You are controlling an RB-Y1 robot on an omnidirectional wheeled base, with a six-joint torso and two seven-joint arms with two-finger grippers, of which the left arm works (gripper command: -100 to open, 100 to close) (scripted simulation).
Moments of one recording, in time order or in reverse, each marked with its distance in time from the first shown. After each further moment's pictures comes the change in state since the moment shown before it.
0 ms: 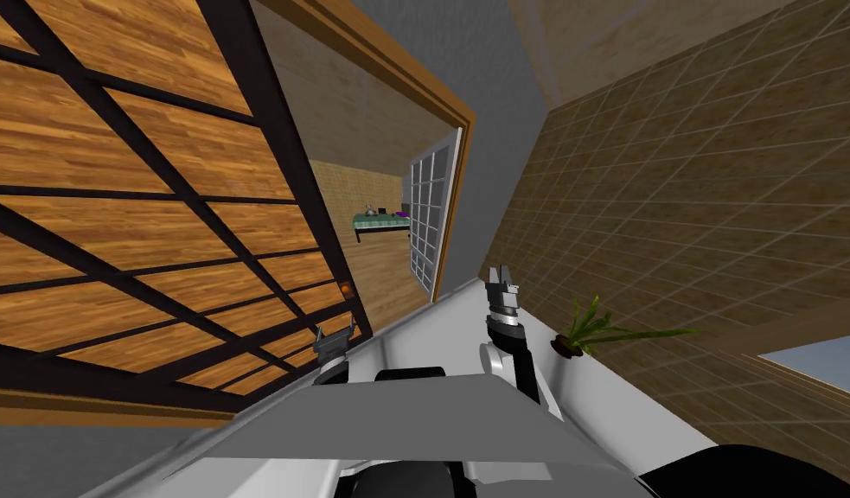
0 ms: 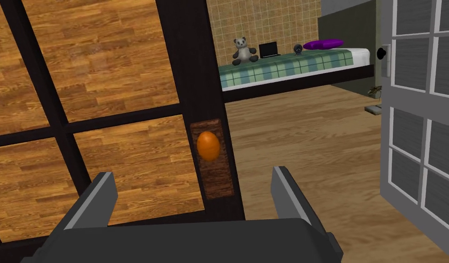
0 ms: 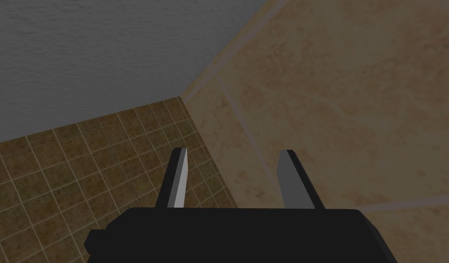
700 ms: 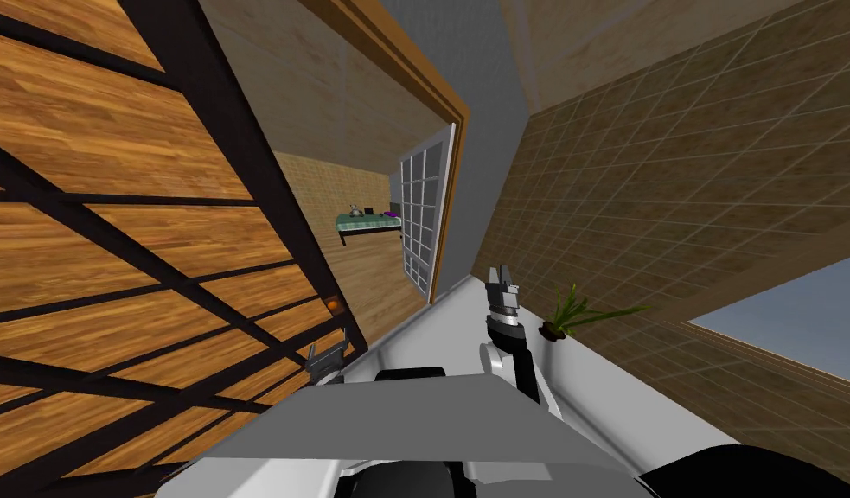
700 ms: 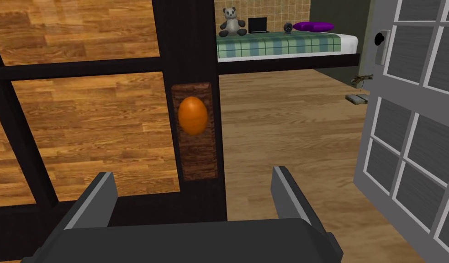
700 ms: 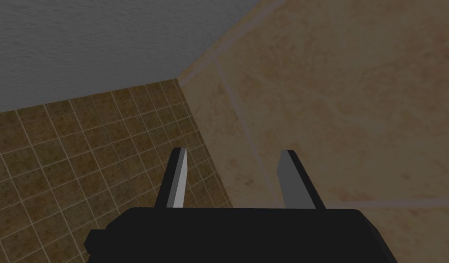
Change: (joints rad) arm -0.014 0.018 -0.048 0.154 0.136 -0.083 0.137
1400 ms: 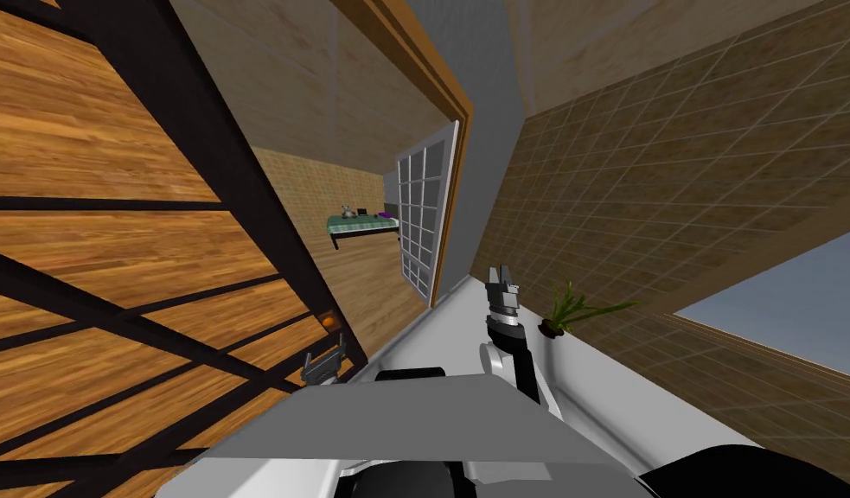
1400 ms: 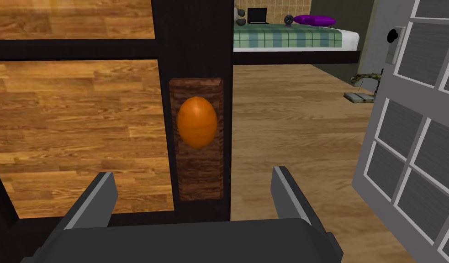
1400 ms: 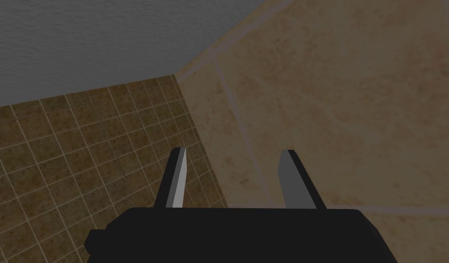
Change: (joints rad) arm -0.020 0.004 -0.015 0.083 0.065 -0.034 0.065
